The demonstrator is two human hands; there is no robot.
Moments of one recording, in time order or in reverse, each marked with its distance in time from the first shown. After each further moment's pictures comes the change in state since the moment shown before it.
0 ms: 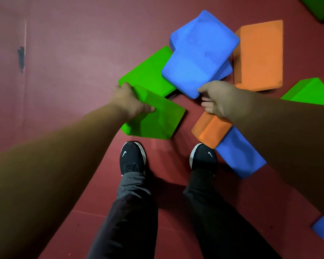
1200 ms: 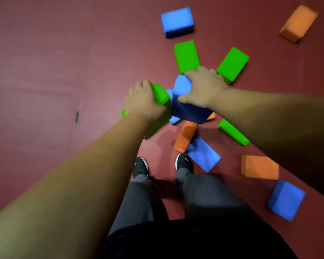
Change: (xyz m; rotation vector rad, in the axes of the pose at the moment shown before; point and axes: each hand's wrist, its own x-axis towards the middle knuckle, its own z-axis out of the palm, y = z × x) left_hand -0.342 0.175 -0.208 0.164 0.384 0.425; right_hand -0.469 -0.116 -0.112 -1.239 0.470 -0.922
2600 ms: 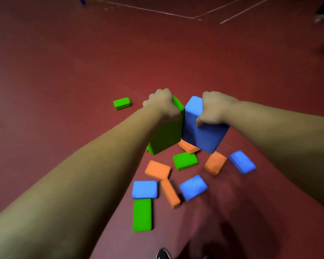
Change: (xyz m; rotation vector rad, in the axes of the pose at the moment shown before) left_hand -0.197 0.228 -0.354 0.252 -0.102 1.093; right_hand -0.392 -0.118 -0.299 0.085 0.344 0.962
